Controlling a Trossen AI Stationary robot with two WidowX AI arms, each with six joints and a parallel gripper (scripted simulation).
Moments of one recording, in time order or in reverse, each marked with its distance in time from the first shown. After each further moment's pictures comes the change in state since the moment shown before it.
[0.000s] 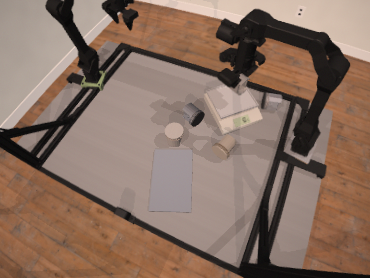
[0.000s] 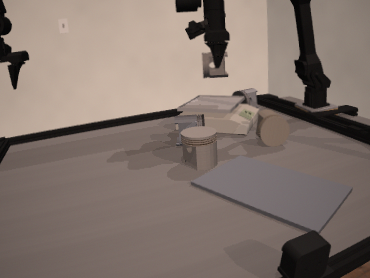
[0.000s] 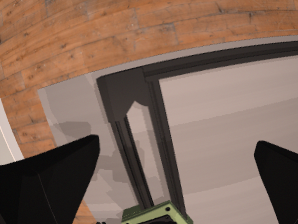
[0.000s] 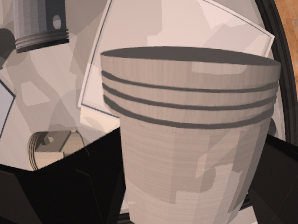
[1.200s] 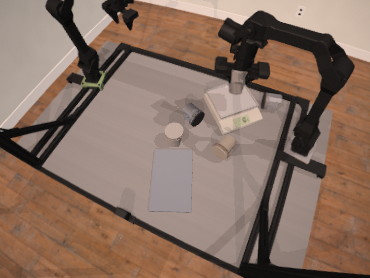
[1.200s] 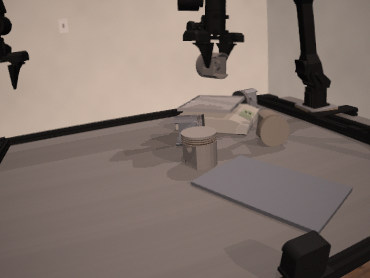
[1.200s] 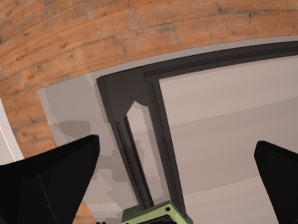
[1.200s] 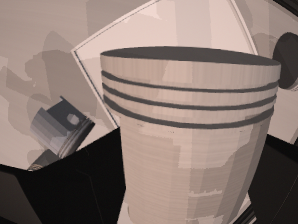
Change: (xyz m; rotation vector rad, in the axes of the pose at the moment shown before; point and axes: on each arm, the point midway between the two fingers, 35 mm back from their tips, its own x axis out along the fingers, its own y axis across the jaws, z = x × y) left arm 0.000 0.000 0.000 0.000 0.000 0.000; right arm 0.002 0.001 0.004 0.835 -0.051 0.053
